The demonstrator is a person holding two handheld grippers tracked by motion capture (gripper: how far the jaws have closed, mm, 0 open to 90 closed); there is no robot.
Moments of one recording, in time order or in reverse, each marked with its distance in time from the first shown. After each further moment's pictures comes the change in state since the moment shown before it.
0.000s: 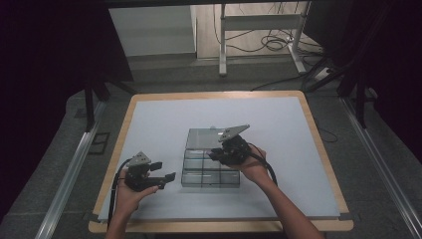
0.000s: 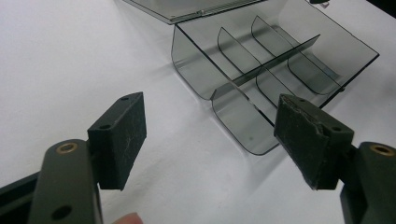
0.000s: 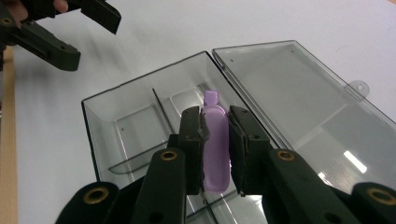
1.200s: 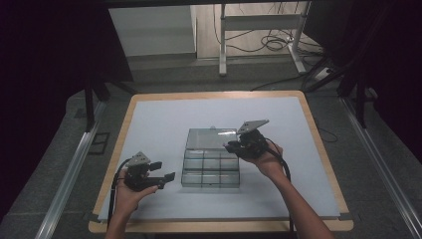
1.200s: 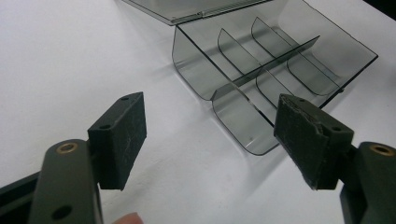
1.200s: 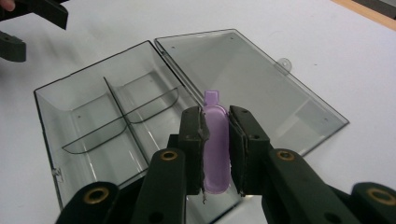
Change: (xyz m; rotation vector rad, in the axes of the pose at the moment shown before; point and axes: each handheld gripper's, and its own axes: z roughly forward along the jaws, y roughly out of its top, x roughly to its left) left arm 0.001 0.000 -0.001 -0.005 0.001 -0.003; right arm -0.031 -0.016 -0.032 -0.010 -0.101 0.052
